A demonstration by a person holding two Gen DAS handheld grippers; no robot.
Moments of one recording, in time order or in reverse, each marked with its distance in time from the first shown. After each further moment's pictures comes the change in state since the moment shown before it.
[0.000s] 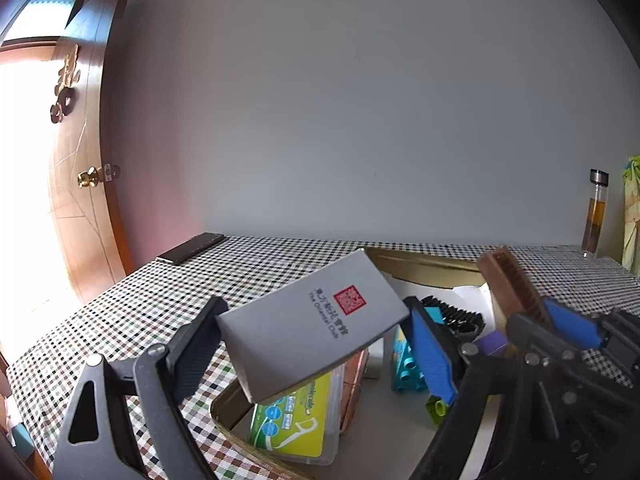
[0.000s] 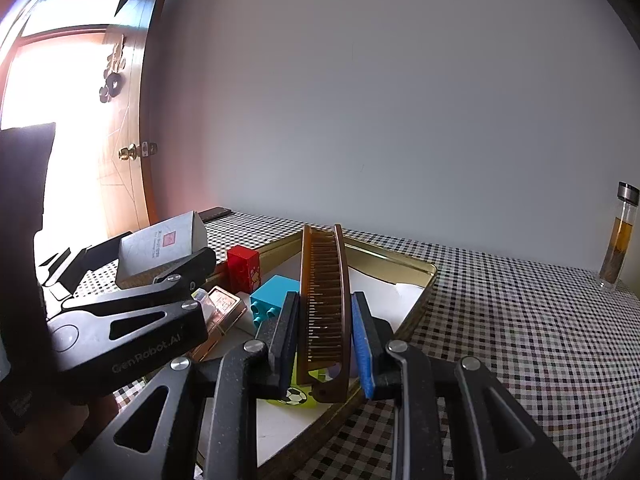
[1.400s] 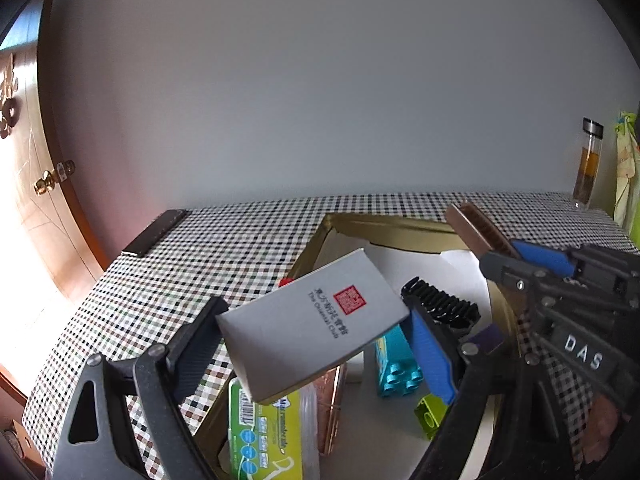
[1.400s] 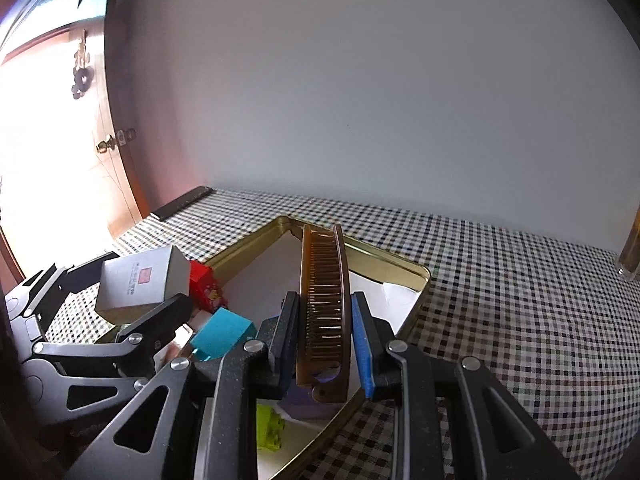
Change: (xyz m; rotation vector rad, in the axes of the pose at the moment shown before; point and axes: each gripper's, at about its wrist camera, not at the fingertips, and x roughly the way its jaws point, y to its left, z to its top) left arm 0.040 -0.031 0.028 0.126 0.254 -0.070; right arm 0.066 -0.044 0.042 0.083 0.222 0.050
